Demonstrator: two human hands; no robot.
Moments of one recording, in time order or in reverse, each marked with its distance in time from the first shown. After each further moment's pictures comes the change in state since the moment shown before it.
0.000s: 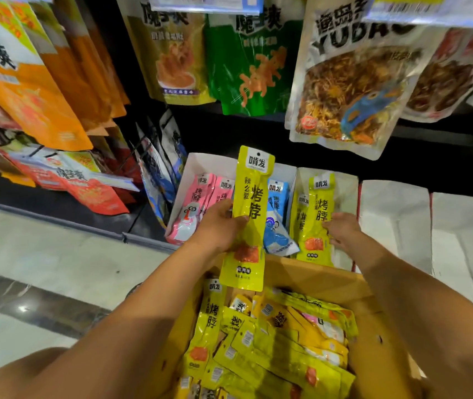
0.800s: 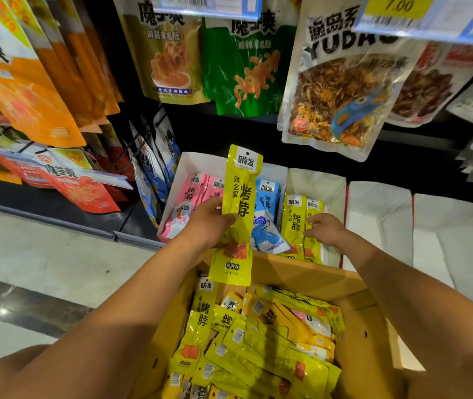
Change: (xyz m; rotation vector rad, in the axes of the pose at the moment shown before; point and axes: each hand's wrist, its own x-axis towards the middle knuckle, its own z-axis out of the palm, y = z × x) left_hand 0.001 -0.002 -0.010 -0.009 -0.013 -0.013; right_hand -0.017 -0.002 0.003 -0.425 -0.102 -0.171
